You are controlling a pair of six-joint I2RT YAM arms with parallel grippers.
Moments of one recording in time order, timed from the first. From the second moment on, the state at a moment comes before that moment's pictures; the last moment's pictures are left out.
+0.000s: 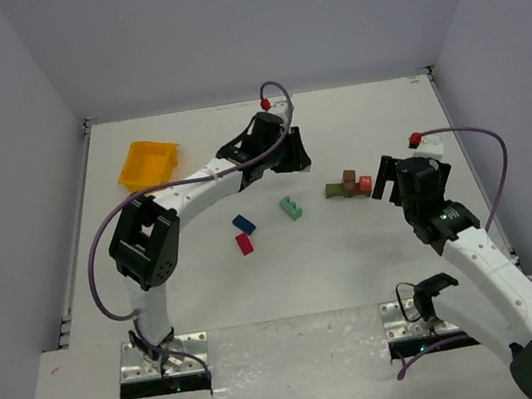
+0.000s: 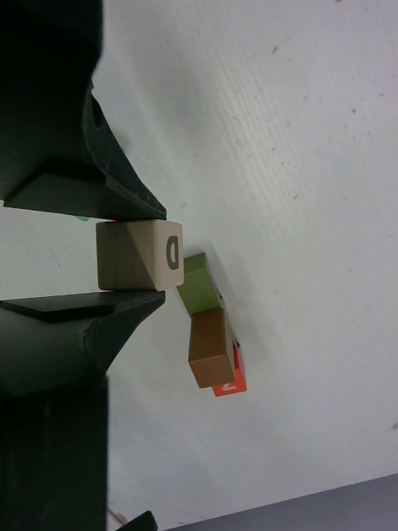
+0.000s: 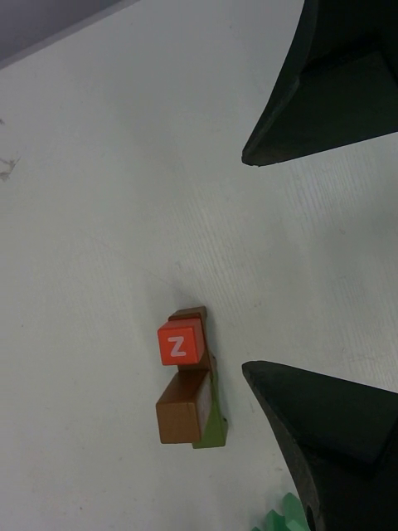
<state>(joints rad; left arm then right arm) -0.67 1.93 1.50 -0.18 0.10 -0.53 0.26 0.80 0.55 -0.35 0.46 0.36</state>
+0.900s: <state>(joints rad) -0.82 2.20 1.82 -0.46 -0.16 -0.59 0.26 0.82 0.55 -0.39 0.52 0.39</state>
